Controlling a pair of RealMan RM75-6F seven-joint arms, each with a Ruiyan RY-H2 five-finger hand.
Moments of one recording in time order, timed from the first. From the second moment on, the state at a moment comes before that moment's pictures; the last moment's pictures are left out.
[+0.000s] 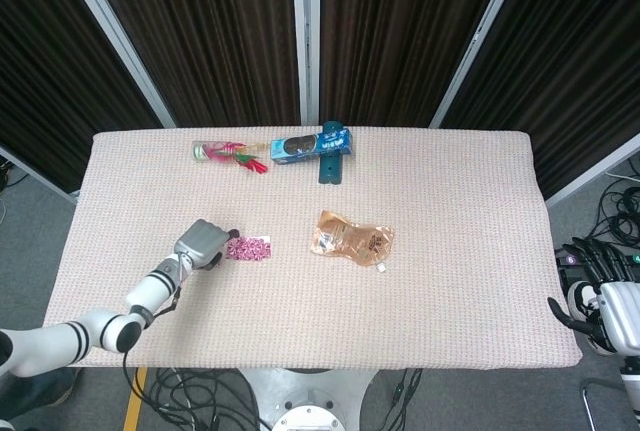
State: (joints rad) left arm -0.86 -1.51 -0.02 -1.27 1.01 0.62 0.40; right arm 0.08 -1.05 0.03 -1.47 -1.57 1.50 0.34
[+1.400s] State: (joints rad) left arm -1.00 -1.42 0.14 -1.65 0.70 0.74 0.69; right arm 0.06 -1.06 0.03 -1.45 -1.57 1.51 0.36
